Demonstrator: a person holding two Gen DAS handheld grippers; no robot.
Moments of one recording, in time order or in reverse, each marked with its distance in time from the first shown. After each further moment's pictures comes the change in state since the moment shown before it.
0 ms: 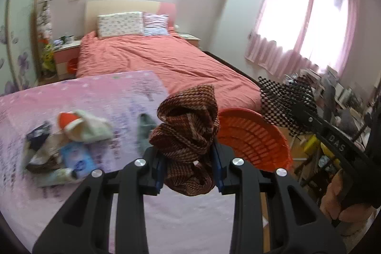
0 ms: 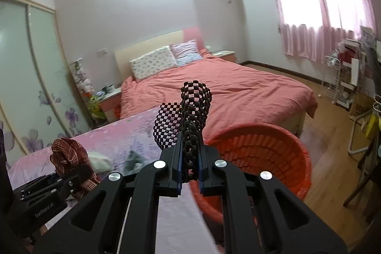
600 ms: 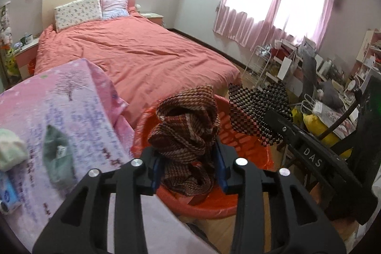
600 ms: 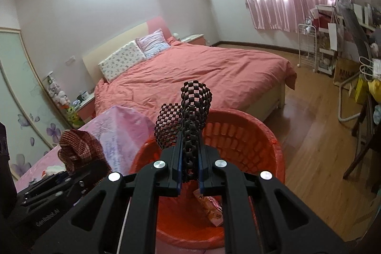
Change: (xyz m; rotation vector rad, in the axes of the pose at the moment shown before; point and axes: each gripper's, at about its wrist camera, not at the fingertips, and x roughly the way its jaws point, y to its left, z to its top) left arm 0.141 -0.096 0.012 0.106 0.157 -0.156; right arm 0.051 -0.094 -0.009 0.172 0.078 -0.105
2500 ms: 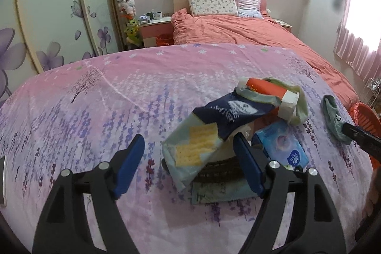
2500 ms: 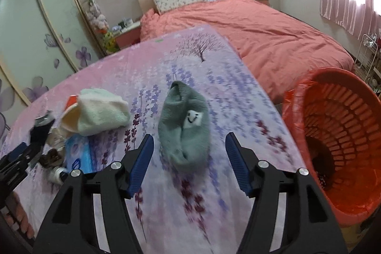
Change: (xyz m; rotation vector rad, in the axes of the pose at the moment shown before) left arm -0.185 0.310 -0.113 -0.291 -0.026 0.668; right arm 0.072 0.221 -0.093 -0.313 0.327 0.156
